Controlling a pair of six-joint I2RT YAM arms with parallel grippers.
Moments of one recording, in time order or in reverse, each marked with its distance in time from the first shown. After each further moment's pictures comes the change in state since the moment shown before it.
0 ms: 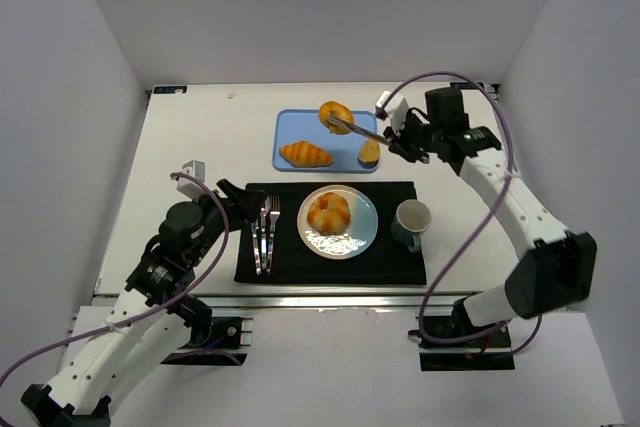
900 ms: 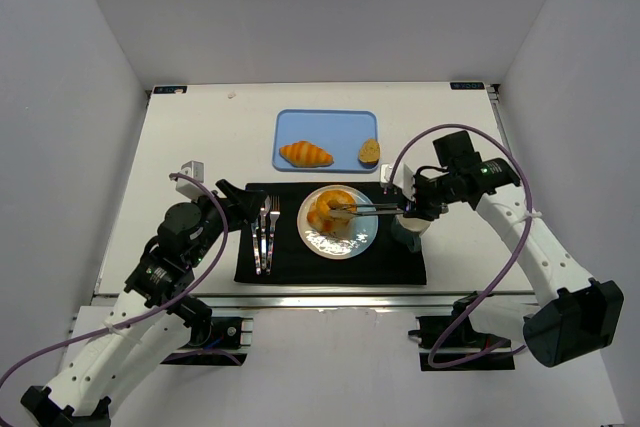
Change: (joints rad) left arm 0.000 -0.010 0.000 0.000 0.001 0.000; right arm 0.009 -0.279 -0.218 -0.457 -0.202 -0.434
